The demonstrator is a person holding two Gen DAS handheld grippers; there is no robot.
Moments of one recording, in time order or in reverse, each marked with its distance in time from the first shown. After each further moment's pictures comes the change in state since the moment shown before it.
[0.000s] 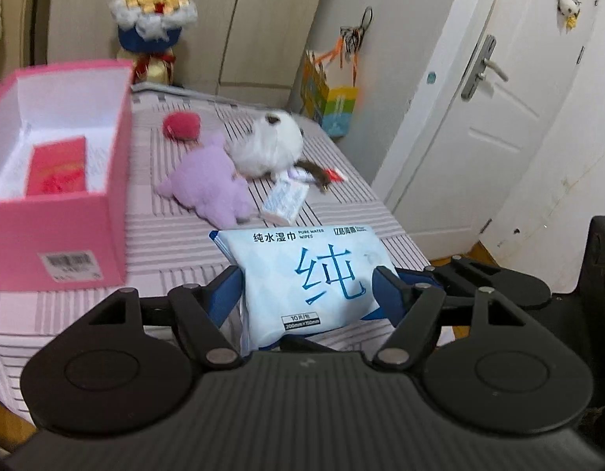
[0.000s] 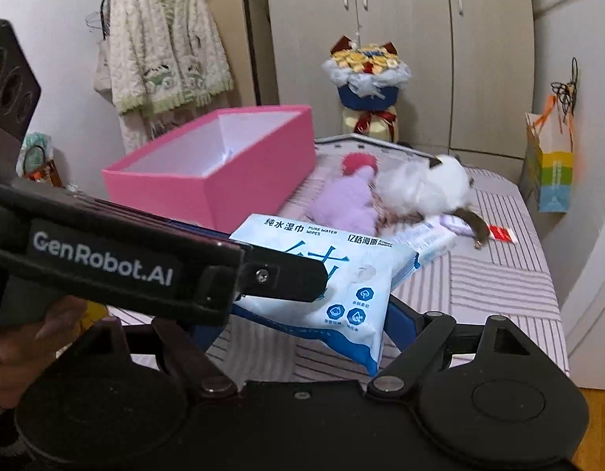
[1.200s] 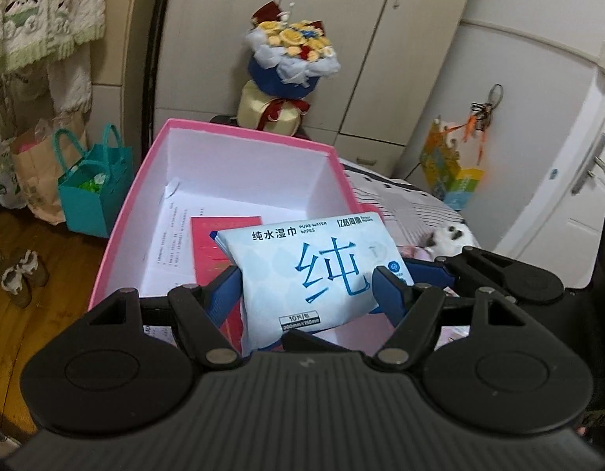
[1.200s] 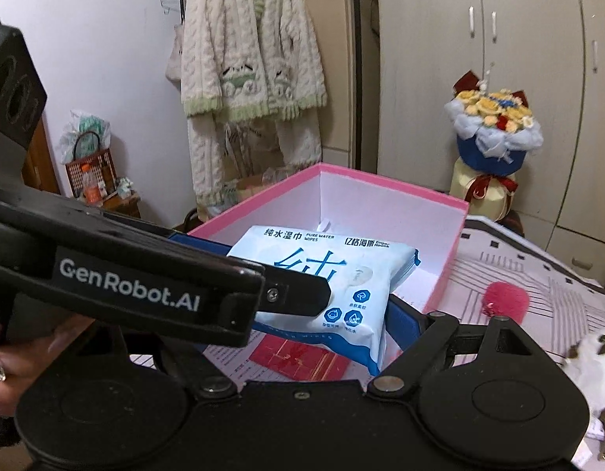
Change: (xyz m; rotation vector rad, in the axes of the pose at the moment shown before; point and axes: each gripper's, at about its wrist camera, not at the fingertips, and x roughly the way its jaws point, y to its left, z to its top) left arm -0.014 0.189 0.093 -0.179 -0.082 0.211; right arm 0.157 0.096 0.141 -0.187 0.009 0.197
